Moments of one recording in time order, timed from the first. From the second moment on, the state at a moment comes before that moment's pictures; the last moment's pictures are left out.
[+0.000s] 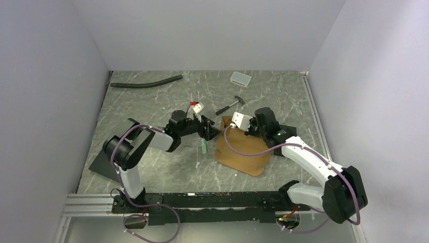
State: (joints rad) left arm -0.57 1.82 0.68 0.98 0.59 -0.27; right arm 0.49 1.16 0.72 -0.28 0.09 -0.92
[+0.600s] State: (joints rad) left arm -0.54 1.74 0.75 0.97 0.62 -0.21; right arm 0.53 1.13 0.60 -0.13 0.13 -0.94
